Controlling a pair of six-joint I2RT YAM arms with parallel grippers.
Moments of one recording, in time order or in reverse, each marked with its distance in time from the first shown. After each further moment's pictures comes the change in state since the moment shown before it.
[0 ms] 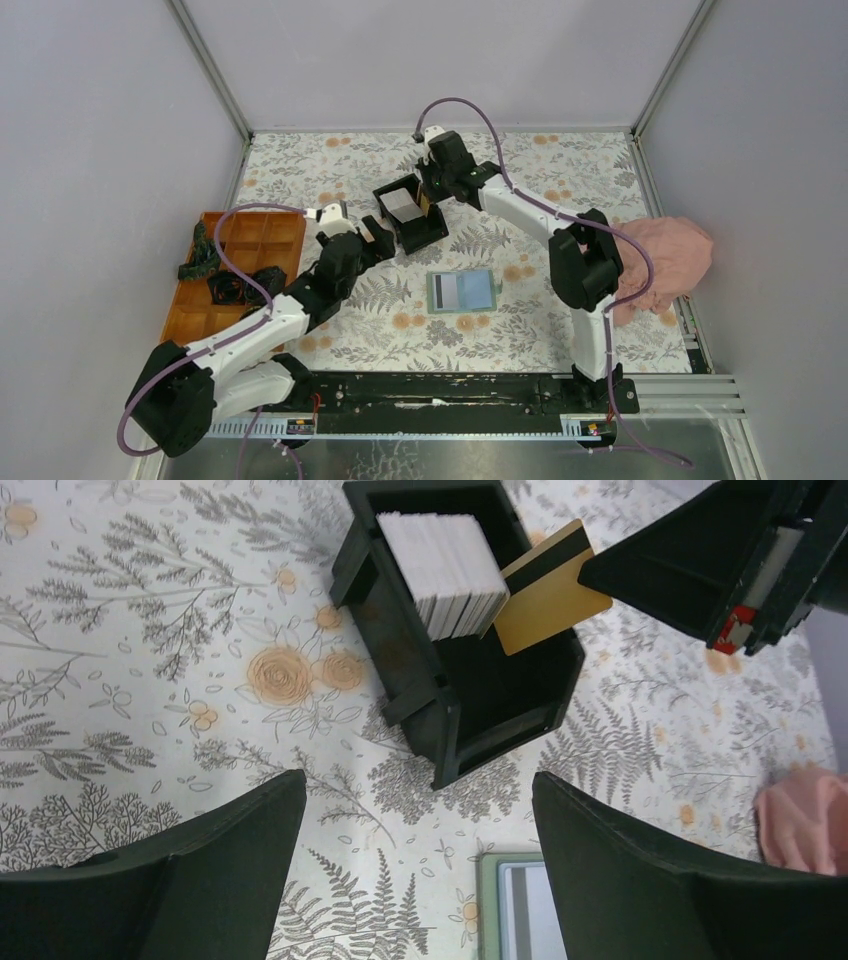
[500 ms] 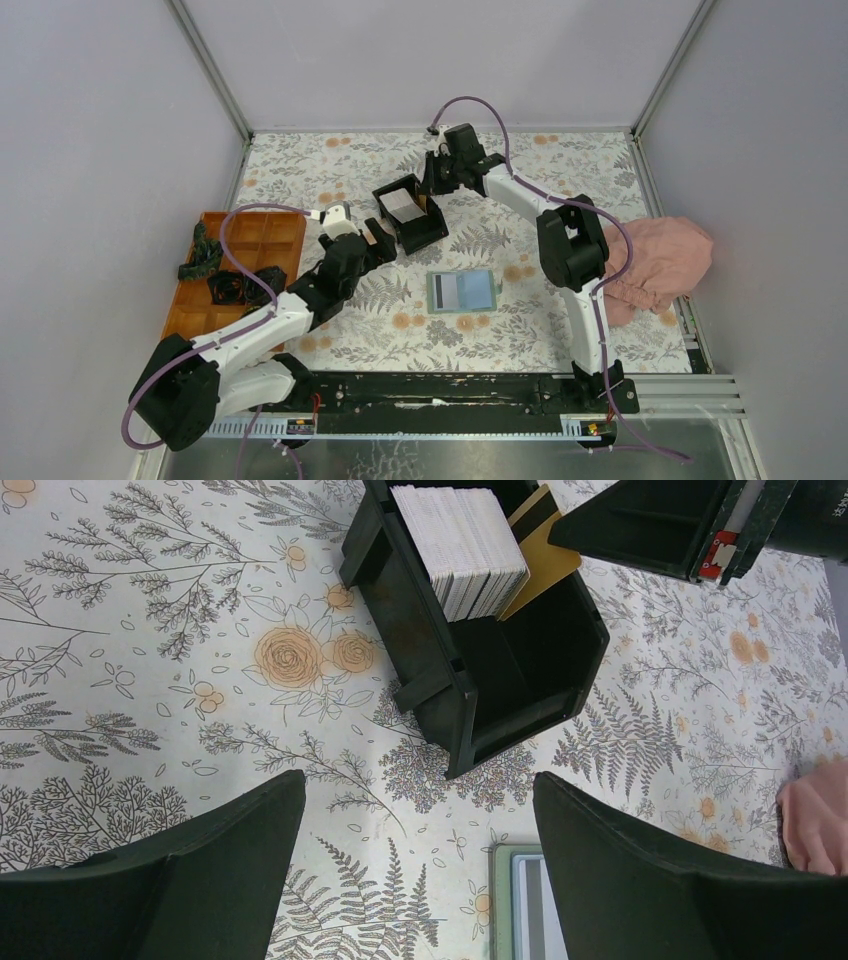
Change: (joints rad) left arm -0.005 0.018 0.000 -0.013 -0.002 -0.011; right arm -0.106 0.149 0.102 0.050 -0.329 0.188
